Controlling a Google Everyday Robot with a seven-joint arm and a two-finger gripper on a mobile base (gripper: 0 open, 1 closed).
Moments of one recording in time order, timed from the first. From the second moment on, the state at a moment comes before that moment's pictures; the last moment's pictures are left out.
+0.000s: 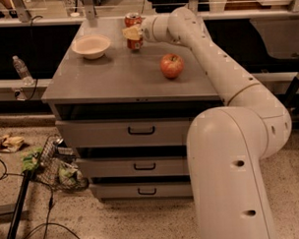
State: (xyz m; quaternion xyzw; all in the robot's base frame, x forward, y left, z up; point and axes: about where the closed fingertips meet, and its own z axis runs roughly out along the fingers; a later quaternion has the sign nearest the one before) arm 0.932 0.035 0.901 -0.31 0.72 0.20 0.59
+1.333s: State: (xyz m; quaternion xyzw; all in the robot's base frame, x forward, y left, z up) arm 0.878 0.168 0.972 -0.33 0.67 0.31 0.59
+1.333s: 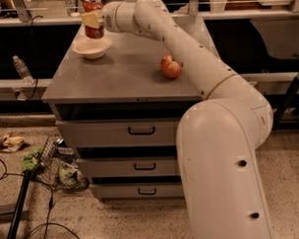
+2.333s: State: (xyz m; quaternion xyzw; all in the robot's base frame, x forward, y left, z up) arm 0.884 0.212 0.935 -0.38 0.65 0.29 0.58
